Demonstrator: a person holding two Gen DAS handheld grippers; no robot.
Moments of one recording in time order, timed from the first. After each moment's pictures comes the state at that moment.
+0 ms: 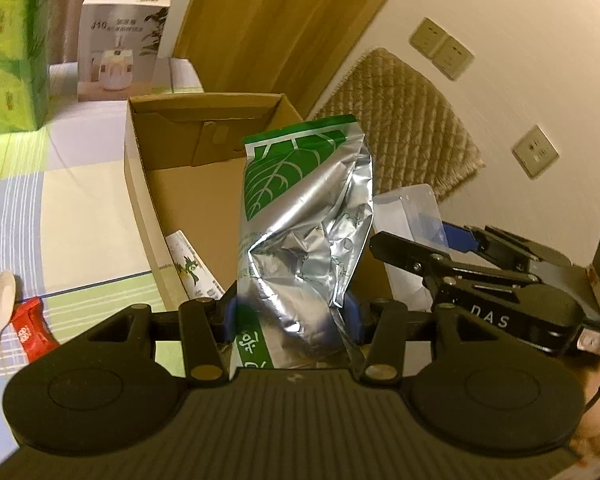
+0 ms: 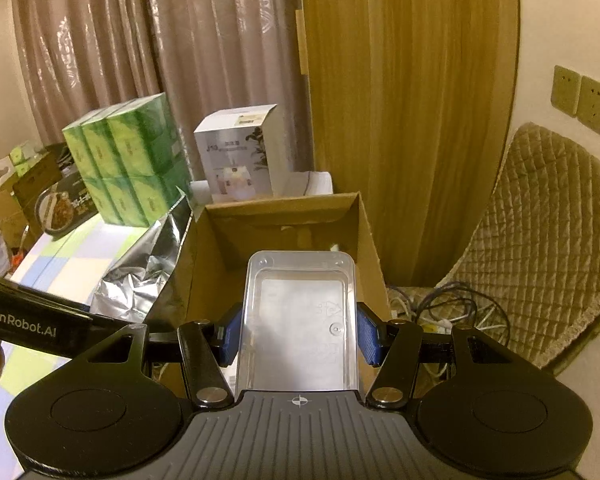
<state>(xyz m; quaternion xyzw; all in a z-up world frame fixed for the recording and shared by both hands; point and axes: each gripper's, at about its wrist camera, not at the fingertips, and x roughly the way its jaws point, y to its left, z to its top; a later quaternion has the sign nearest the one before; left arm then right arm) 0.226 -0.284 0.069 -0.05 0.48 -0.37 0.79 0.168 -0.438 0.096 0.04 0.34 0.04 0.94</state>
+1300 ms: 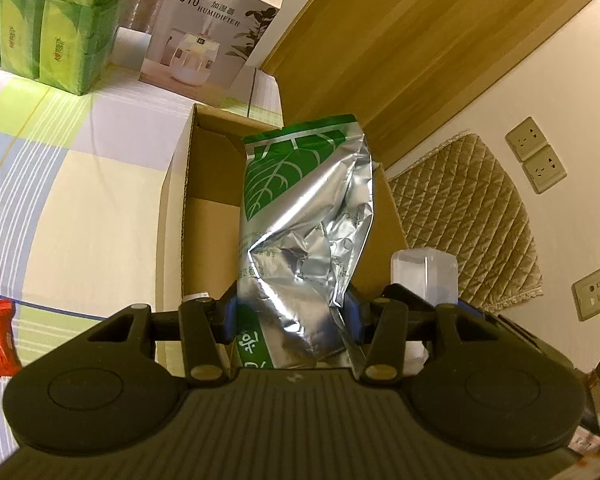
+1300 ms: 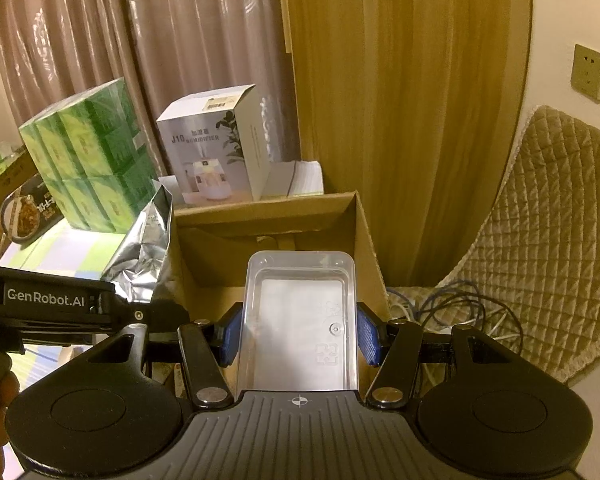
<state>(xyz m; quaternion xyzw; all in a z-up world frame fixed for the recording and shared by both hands) 0.306 -0.303 0.022 -0.18 0.49 -0.25 0.82 0.253 -0.447 0.063 0.04 0.36 0.02 0.93</state>
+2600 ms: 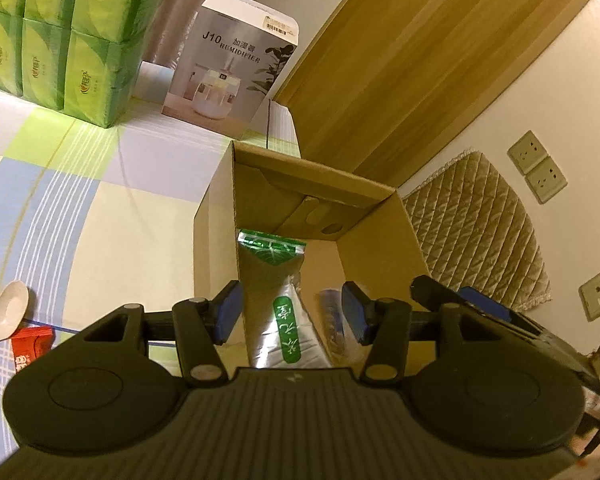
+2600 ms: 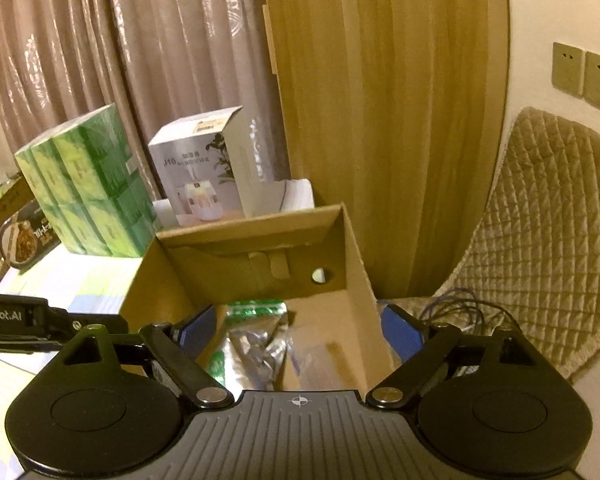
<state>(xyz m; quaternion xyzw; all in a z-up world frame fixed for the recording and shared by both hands) 0.300 -0.269 0.034 -0.17 0.45 -0.24 0.84 0.240 -0.454 0.062 0.06 0.33 0.01 0.94</state>
